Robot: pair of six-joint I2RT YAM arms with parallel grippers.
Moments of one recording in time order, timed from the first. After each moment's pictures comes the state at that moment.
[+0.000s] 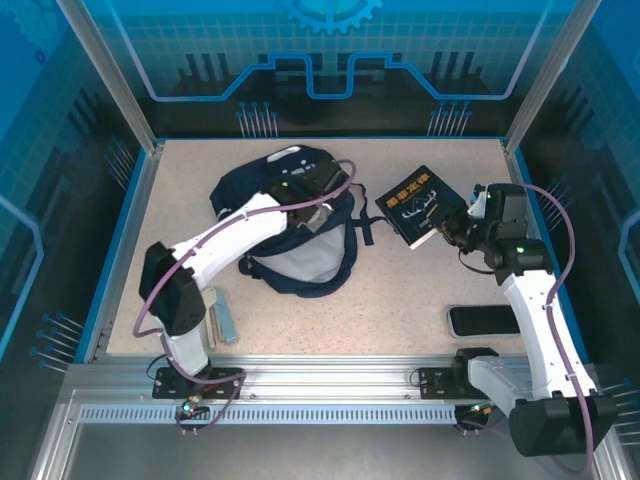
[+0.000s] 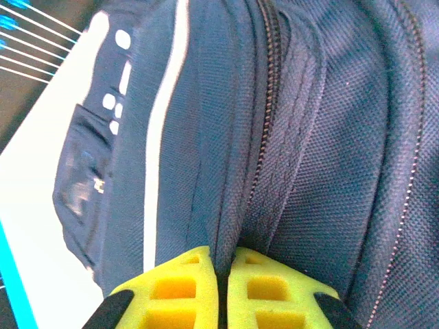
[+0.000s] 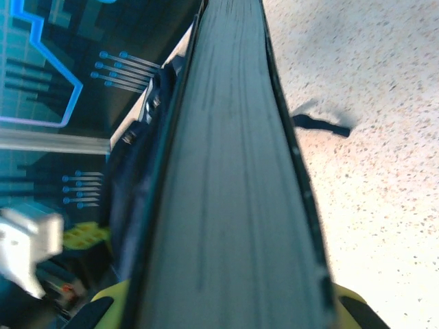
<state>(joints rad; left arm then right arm) -0.71 1.77 1.68 -0.92 -0.48 0.09 0.01 0.98 1.00 -0.68 -0.45 0.83</state>
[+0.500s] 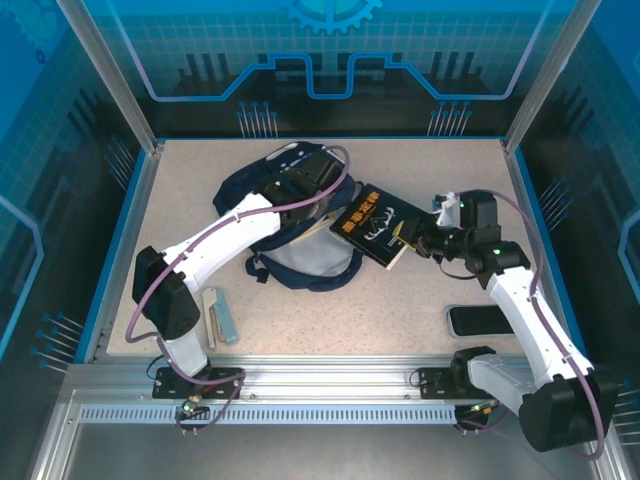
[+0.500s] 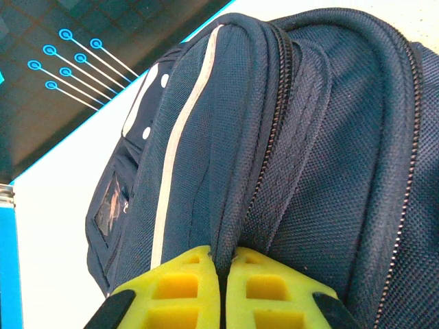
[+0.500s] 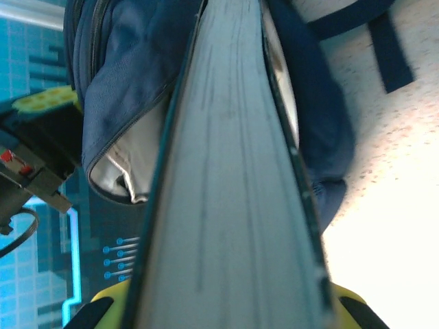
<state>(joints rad) -0.71 1.75 1.68 -0.80 -0.54 0.01 0.16 1.03 0.87 -0.52 -0.67 0.83</state>
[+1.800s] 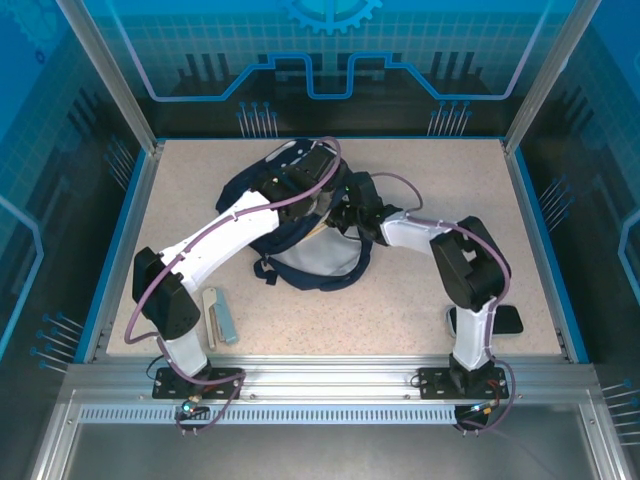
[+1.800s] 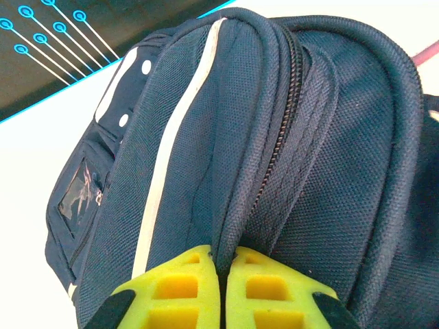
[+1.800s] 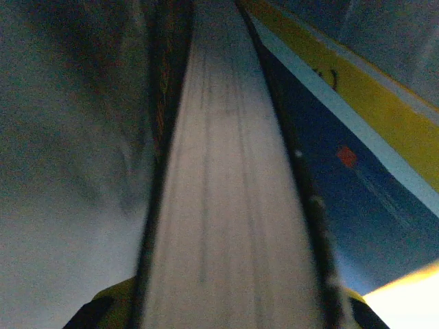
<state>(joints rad) -0.70 1.75 1.73 -0.85 -0.48 -0.17 0.55 1.96 1.25 0.16 -0.33 1.28</state>
